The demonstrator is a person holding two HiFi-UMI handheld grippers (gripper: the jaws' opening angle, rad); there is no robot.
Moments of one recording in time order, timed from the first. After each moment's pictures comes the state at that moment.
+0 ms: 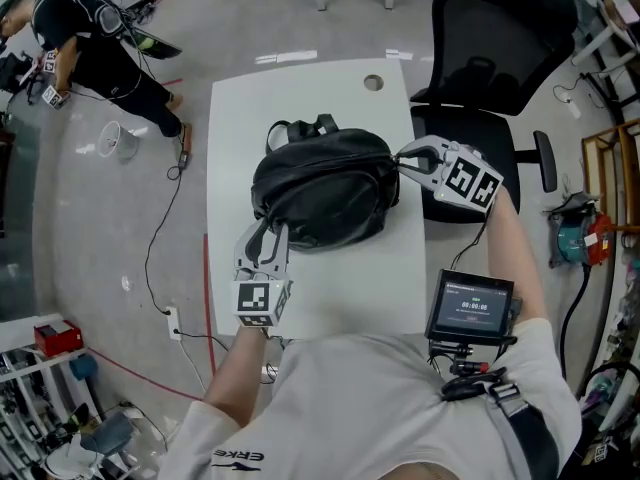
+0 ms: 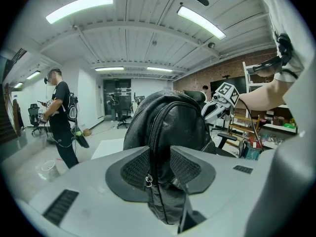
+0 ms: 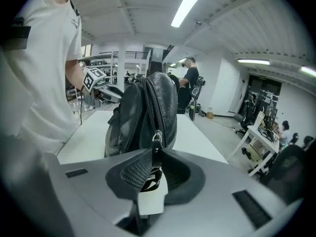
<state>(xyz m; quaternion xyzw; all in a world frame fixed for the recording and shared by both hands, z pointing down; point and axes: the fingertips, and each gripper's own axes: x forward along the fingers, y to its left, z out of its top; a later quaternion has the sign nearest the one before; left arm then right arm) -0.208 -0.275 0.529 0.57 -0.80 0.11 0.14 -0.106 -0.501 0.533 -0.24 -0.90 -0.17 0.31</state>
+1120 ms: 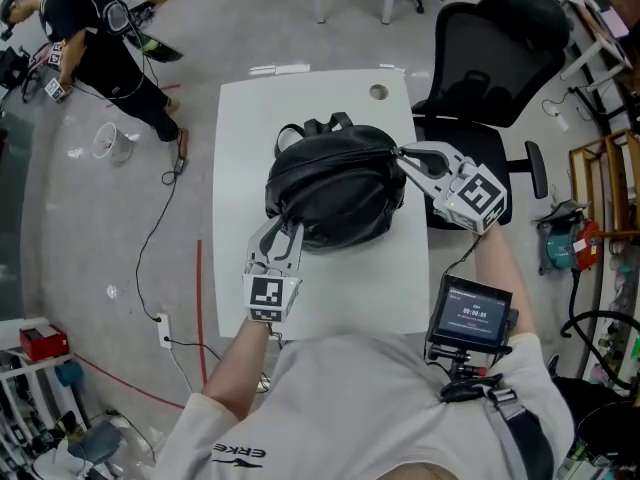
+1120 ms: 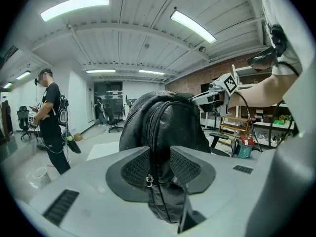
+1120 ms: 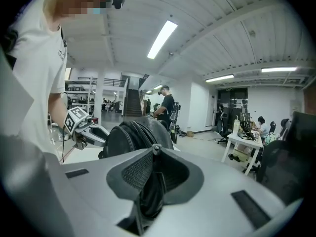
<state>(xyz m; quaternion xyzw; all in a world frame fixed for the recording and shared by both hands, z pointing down) -0.202 -0.275 0.528 0.62 -0.77 0.11 0.11 -0.128 -0.471 0.446 -0.12 -0.98 -0.08 0.17</state>
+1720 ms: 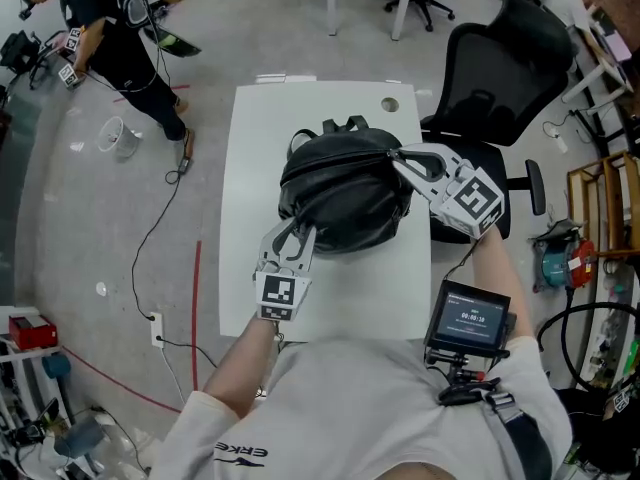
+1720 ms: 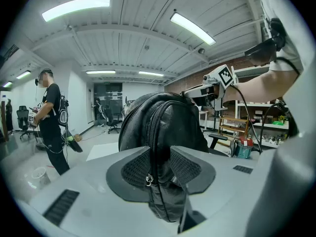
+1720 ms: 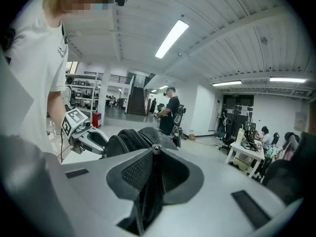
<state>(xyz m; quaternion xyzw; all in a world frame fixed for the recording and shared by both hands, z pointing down) -0.195 -0.268 0.527 0.62 -0.77 0.11 0.11 -0.152 -0.440 0.416 -0.13 -0.97 -0.13 0.16</state>
